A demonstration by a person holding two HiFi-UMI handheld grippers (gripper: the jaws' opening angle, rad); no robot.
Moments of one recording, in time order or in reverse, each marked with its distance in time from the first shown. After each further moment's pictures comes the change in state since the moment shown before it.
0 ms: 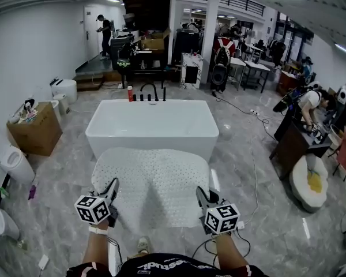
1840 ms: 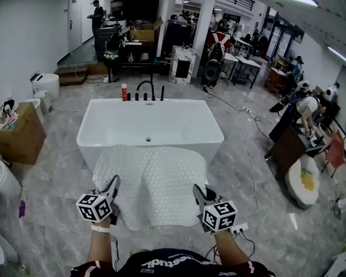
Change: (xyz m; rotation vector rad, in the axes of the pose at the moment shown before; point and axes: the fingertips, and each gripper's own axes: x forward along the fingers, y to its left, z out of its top) left arm 0.138 0.261 0.044 -0.097 0.016 -0.093; right arm 0.272 0.067 0.034 -0.041 0.085 -0.088
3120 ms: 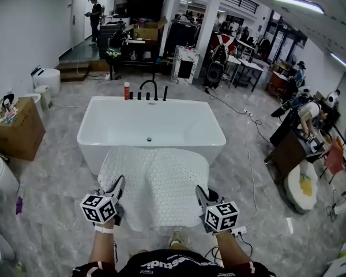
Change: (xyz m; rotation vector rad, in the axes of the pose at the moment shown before) left arm 0.016 0.006 0.002 -0.002 -0.021 -0.037; right arm 0.026 -0.005 -0.002 -0.016 0.037 -0.011
